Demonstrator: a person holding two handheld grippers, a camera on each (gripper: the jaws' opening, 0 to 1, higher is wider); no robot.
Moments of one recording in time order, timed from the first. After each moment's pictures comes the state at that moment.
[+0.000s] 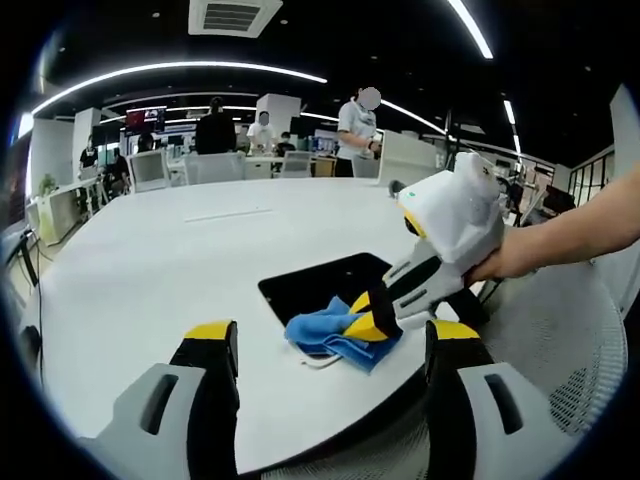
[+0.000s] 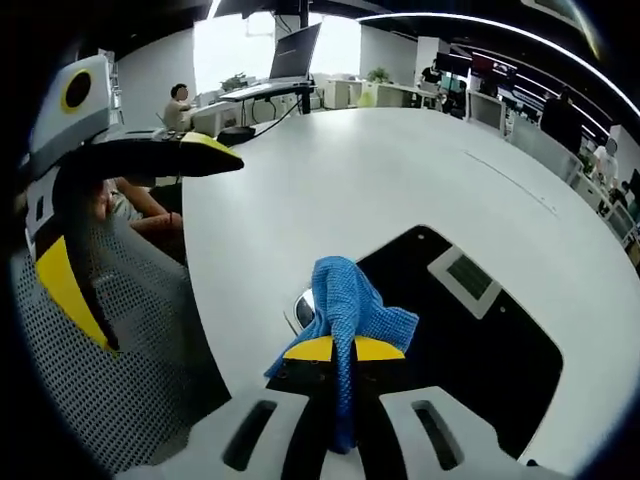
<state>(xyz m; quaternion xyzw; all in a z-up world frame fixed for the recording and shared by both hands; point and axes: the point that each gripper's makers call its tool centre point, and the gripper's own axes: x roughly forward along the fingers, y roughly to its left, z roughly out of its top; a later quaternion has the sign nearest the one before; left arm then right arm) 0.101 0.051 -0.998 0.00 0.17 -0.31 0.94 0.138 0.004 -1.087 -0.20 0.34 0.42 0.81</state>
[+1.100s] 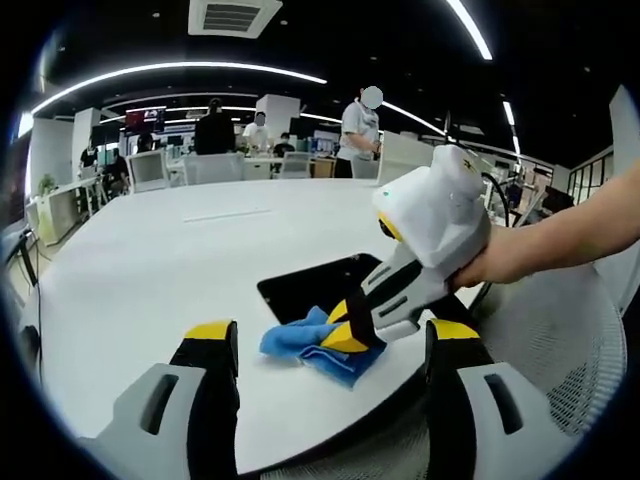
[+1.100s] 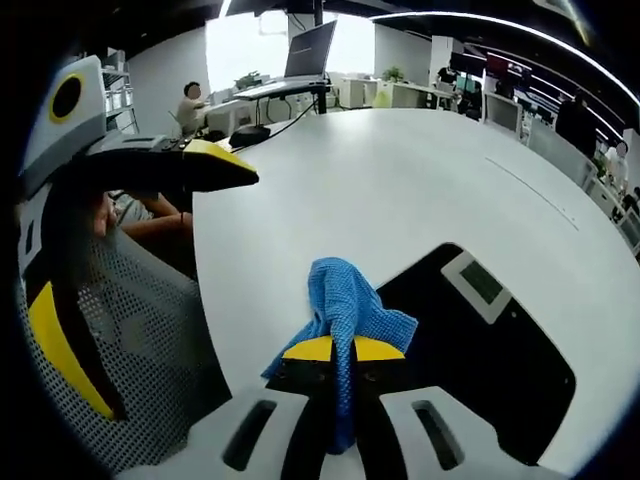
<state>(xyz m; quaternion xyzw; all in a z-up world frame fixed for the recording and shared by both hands) 0.101 0.050 -0.998 0.00 0.17 -0.31 0.93 0.138 0.027 -1.087 -0.20 0.35 0.45 0.80</state>
